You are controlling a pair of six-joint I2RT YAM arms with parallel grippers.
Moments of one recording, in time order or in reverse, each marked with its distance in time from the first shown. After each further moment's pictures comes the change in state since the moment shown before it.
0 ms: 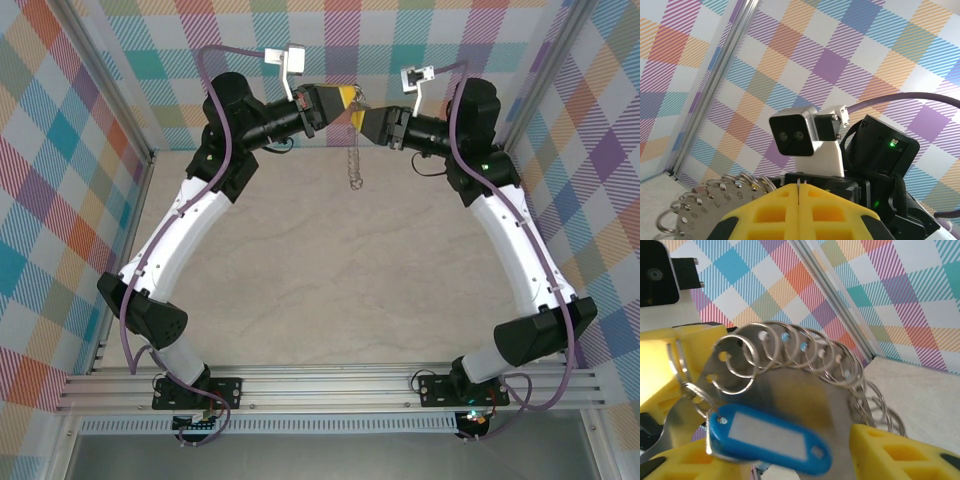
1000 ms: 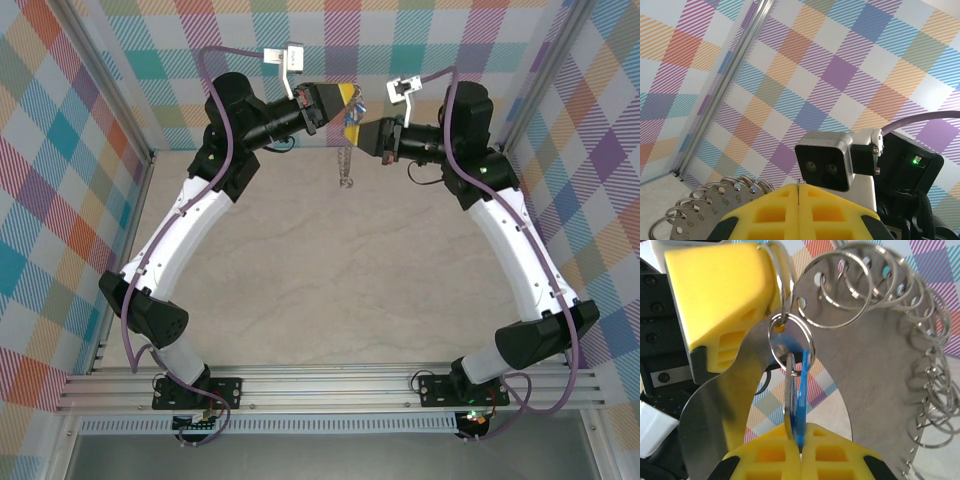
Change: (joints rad) left arm 0.000 0.007 0.000 0.005 -0.044 -0.019; right arm 0.050 -0.018 0.014 -0.105 -0.061 -0.105
